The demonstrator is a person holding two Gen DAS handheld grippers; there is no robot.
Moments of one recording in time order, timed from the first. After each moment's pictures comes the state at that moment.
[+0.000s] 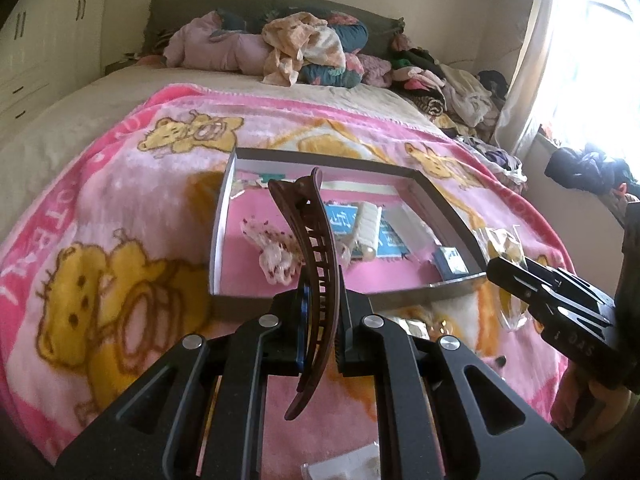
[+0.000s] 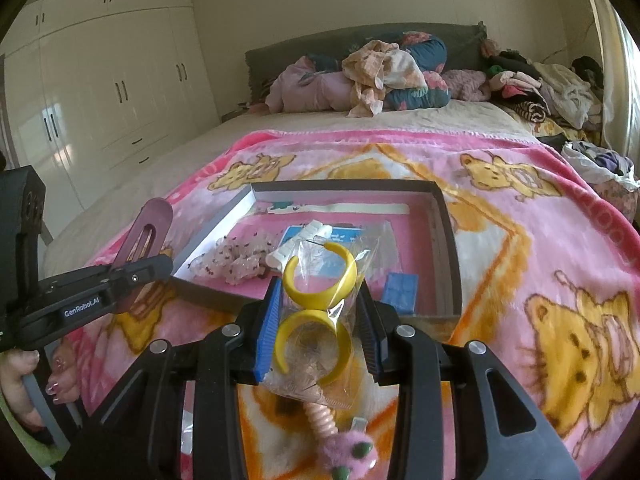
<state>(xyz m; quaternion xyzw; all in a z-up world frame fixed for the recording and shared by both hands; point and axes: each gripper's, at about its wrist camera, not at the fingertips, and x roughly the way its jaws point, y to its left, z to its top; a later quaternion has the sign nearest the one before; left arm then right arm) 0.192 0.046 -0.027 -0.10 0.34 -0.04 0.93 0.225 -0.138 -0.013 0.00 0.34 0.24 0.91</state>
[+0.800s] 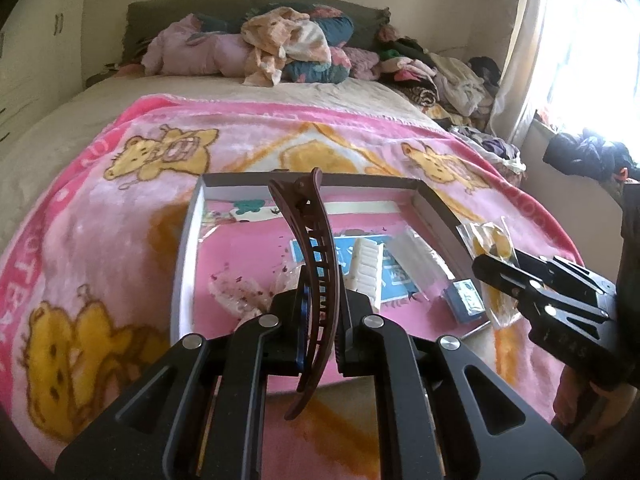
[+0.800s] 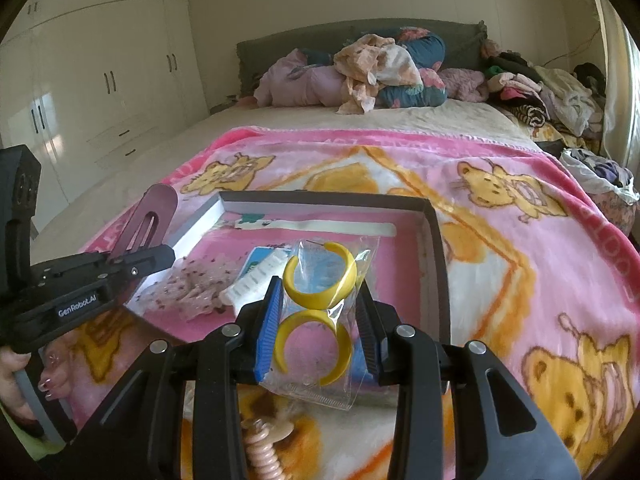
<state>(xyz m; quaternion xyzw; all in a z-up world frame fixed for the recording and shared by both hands) 0.261 0.033 -0.032 -0.06 0.35 -0.06 0.93 0.293 -0.136 -0.025 -0.01 0.36 0.22 0.91</state>
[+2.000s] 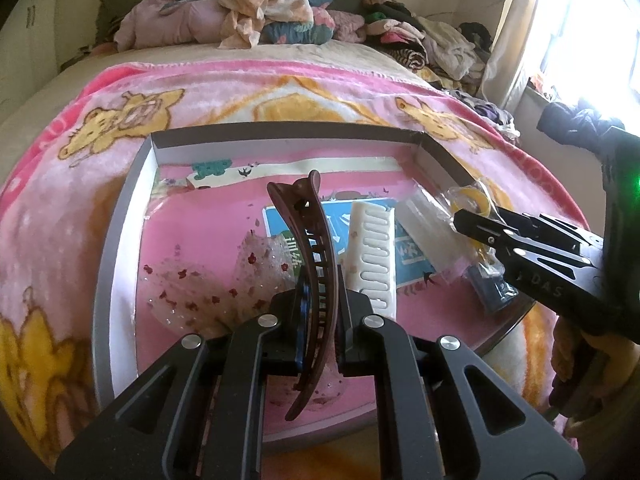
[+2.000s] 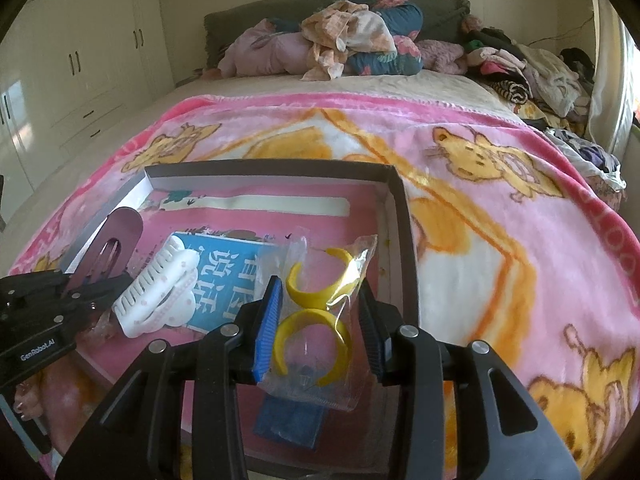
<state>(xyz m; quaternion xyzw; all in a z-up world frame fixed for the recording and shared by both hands) 0.297 0.020 -0.078 -0.05 0.40 -0.10 0.91 0.348 -0.145 -0.075 -0.04 0.40 0.17 0.90</state>
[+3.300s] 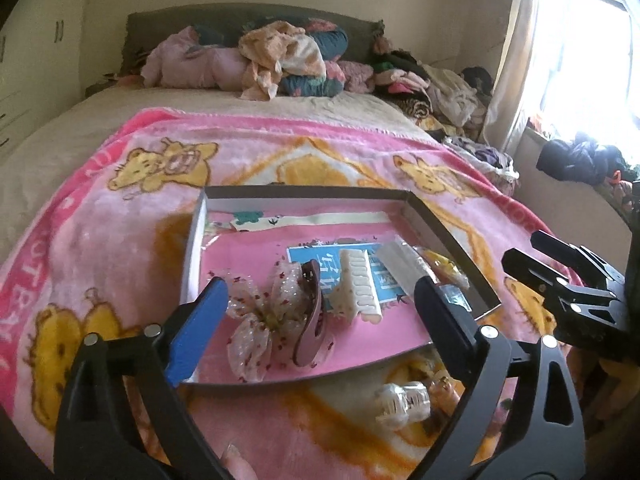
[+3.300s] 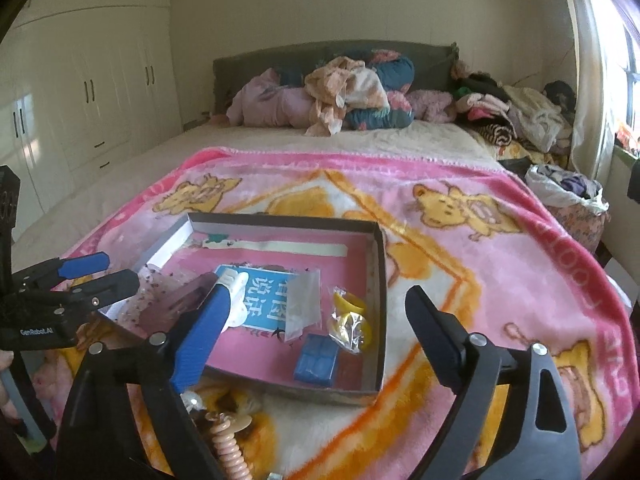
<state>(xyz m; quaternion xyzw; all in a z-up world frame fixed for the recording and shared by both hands) 0.237 0.036 -0.017 -0.07 0.32 -0.07 0.94 0.262 -0.161 0.004 -0.03 0.31 0.17 0.93</state>
